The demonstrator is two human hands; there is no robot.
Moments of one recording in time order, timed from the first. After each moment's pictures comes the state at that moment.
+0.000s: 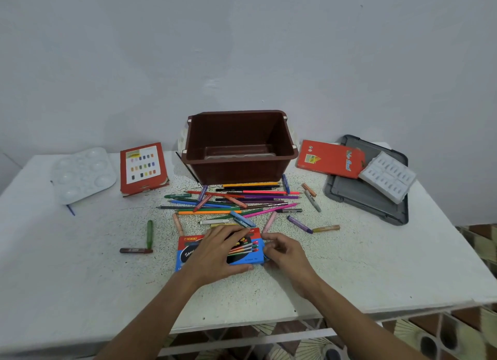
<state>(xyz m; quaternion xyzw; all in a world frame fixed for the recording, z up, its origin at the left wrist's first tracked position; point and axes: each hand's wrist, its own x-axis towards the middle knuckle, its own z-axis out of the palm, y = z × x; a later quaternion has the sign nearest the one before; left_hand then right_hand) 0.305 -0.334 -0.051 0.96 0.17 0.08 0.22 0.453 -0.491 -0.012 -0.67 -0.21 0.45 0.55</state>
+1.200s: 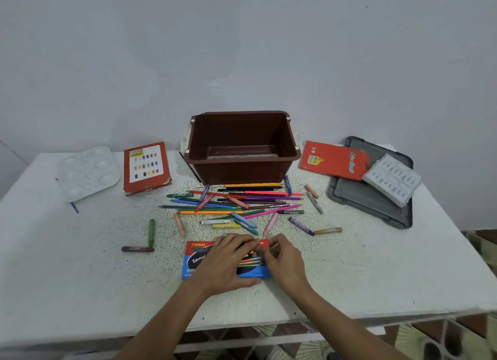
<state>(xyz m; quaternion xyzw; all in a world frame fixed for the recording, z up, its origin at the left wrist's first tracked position) 0.311 -0.356 -0.054 0.97 0.15 0.05 0.17 0.445 -0.481 -0.026 -0.84 -0.31 0.24 0.38</state>
